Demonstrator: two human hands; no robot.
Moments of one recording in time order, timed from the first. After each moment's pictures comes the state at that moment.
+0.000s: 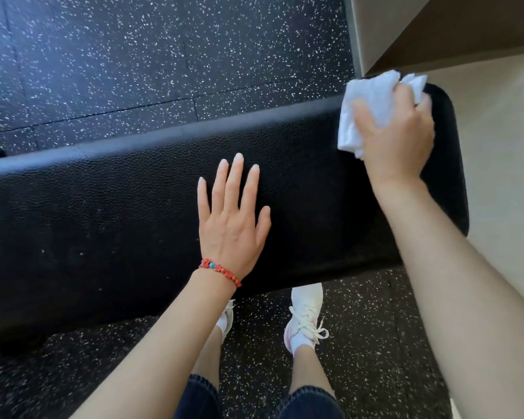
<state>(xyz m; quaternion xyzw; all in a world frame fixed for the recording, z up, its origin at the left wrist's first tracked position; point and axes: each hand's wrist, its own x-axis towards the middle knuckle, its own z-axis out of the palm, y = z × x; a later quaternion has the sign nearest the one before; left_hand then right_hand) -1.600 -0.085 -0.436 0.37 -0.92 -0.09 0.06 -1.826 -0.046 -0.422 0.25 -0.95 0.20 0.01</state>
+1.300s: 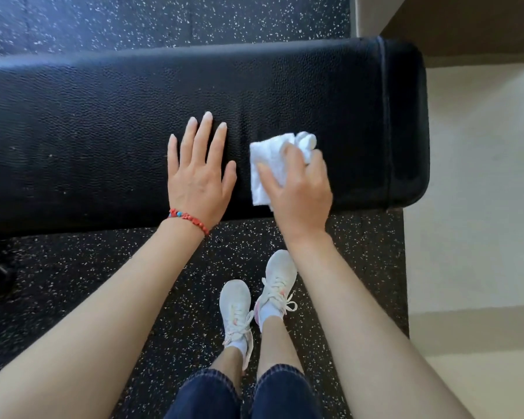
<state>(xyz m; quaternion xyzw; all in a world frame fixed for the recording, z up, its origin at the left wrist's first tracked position) -1.576 -0.040 -0.445 0.42 -0.90 -0.07 0.08 -1.696 0.047 -0.426 0.42 -0.87 0.27 0.01</state>
